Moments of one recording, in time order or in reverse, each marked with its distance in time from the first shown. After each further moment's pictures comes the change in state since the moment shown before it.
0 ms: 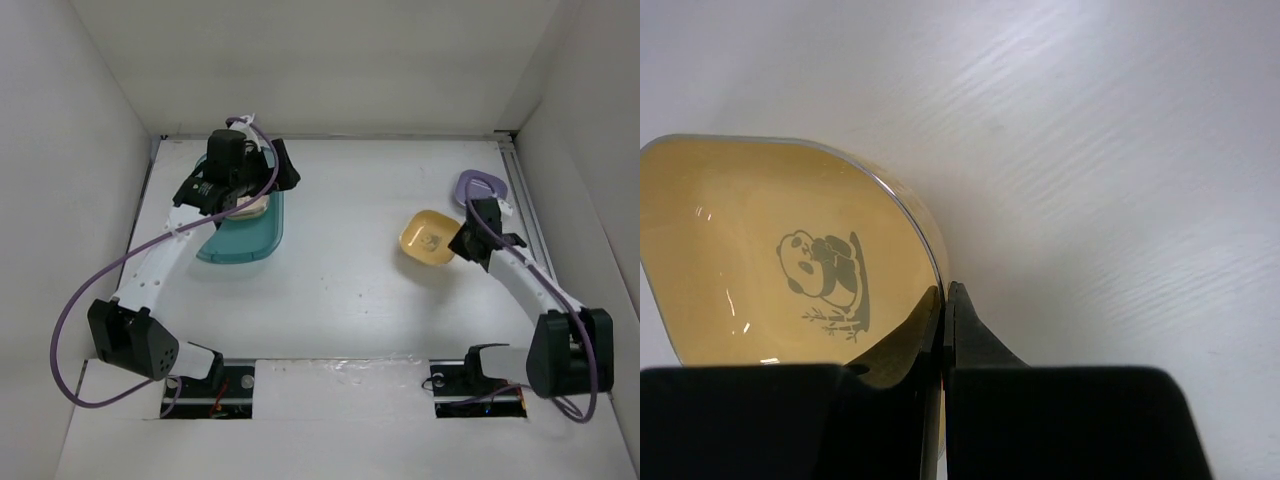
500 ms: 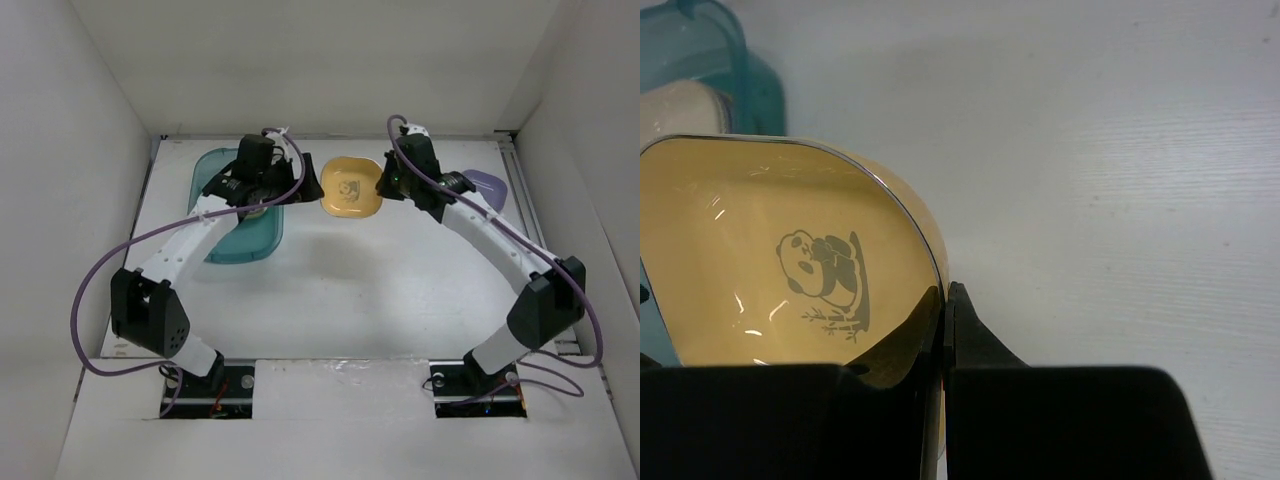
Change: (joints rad) left arm -0.077 0.137 -0.002 0.044 0.157 -0.005; right arm 0.481 0.229 0.644 -0.089 -0.055 -0.109
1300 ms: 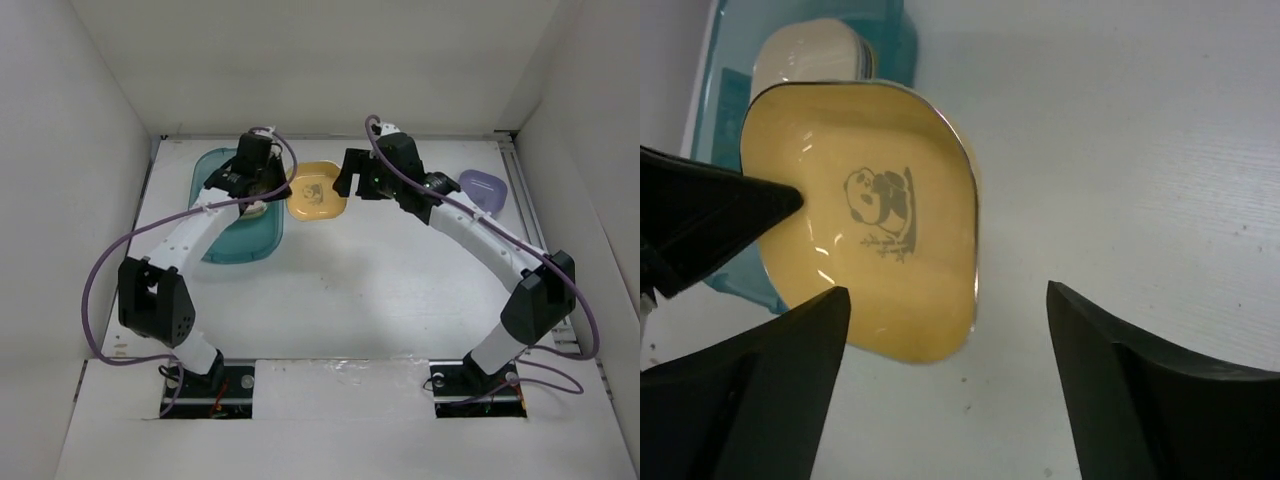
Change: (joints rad) left arm 0.018 0.064 0.027 -0.030 -0.182 -0.017; right arm 0.116 0.085 0.085 0.061 -0.142 -0.018
